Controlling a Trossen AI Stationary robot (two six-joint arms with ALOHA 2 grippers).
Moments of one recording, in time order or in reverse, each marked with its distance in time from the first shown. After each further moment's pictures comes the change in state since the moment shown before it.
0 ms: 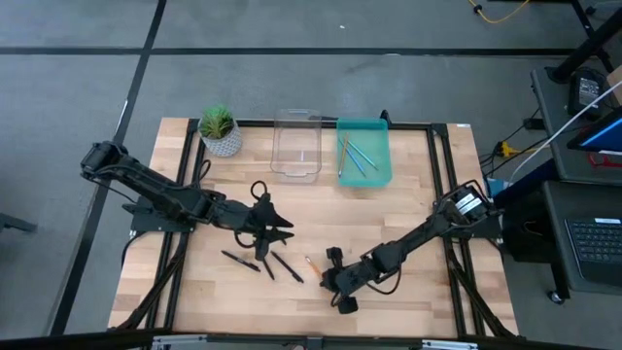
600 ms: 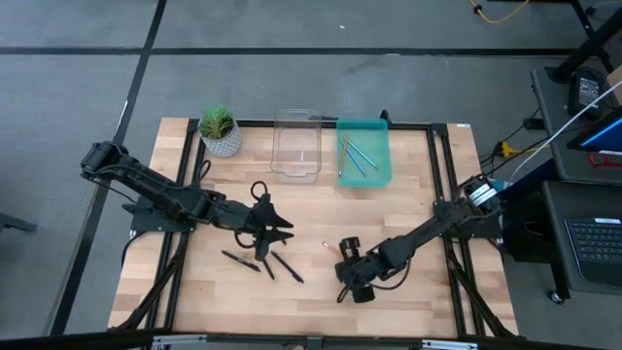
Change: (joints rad) left arm 0.000 0.000 0.000 -0.003 0.000 0.000; right arm 0.000 -0.134 -0.001 -0.452 0.025 0.029
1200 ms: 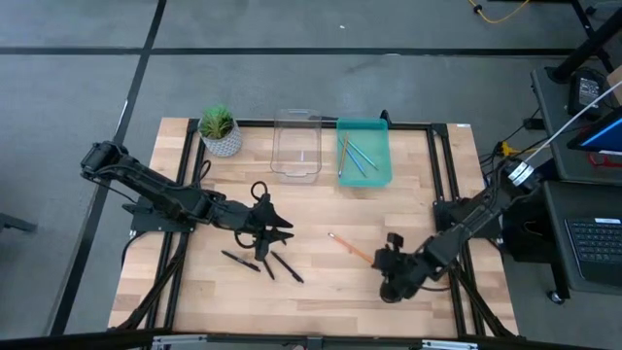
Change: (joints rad) left arm 0.000 0.000 0.000 -0.007 0.000 0.000; right arm 0.232 -0.359 -0.312 -0.044 0.229 0.606
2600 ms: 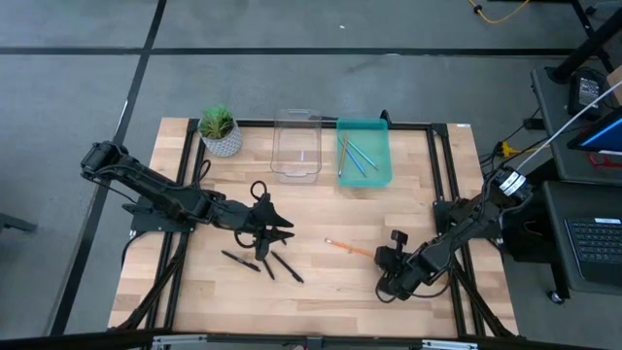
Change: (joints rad) left arm 0.000 0.000 0.000 0.015 -0.008 0.001; right arm -0.003 0.130 -0.040 -0.096 0.057 0.124
